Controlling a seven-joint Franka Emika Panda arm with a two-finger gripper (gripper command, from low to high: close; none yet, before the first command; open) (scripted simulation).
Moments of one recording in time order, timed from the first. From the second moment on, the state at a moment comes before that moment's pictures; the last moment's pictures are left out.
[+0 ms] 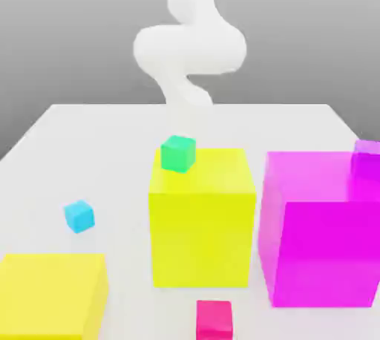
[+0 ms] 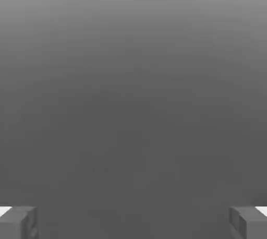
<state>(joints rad) -0.05 -0.73 -0.01 -2.36 -0.03 2.35 0.82</state>
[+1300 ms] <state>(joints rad) -0.81 0.25 0.01 -2.91 0.21 3.16 0.63</state>
